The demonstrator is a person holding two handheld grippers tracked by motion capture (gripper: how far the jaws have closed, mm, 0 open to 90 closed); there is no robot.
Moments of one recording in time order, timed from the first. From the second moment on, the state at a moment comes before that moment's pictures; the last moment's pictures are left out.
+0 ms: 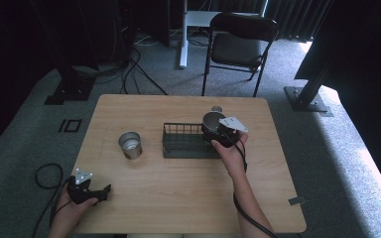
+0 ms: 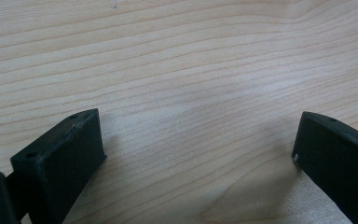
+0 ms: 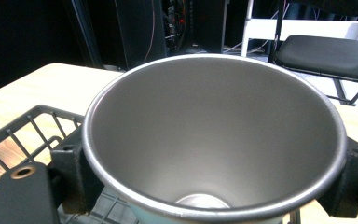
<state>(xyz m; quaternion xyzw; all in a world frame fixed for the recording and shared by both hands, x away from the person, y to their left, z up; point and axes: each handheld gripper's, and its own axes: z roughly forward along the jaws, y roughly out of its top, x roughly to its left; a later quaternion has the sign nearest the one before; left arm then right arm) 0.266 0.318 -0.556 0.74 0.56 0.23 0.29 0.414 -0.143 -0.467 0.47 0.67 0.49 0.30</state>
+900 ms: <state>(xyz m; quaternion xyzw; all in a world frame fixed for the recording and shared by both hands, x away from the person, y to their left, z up) 0.266 0.318 -0.556 0.74 0.56 0.23 0.29 0.414 -0.146 -0.477 0.47 0.67 0.50 0.29</state>
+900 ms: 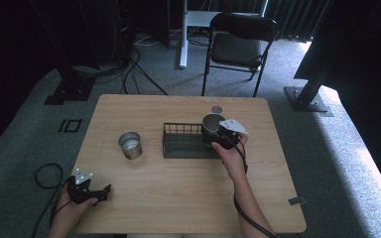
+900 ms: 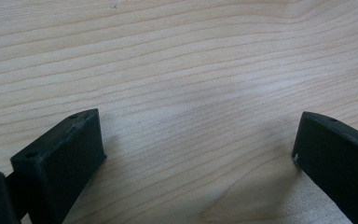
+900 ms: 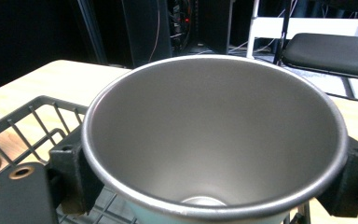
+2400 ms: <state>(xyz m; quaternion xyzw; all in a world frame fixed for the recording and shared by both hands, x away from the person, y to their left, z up) 0.266 0.318 -0.556 0.74 0.56 0.23 0.29 0.376 -0.172 -0.478 0.42 0.70 0.51 0.28</state>
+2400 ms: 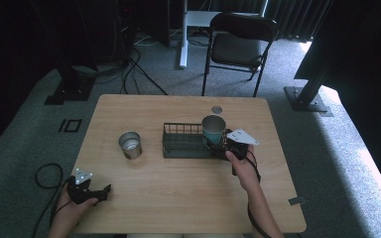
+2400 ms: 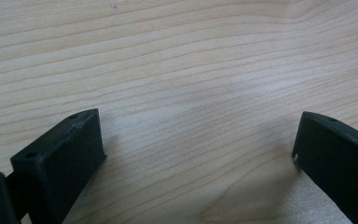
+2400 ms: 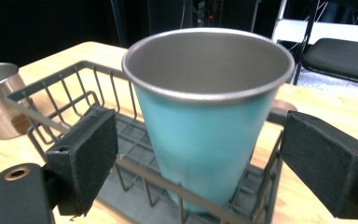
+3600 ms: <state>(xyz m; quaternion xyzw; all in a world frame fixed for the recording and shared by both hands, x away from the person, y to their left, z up) 0.266 0.318 -0.556 0.74 0.56 0.23 0.29 0.339 -0.235 -0.510 0.39 0.75 0.49 0.22</state>
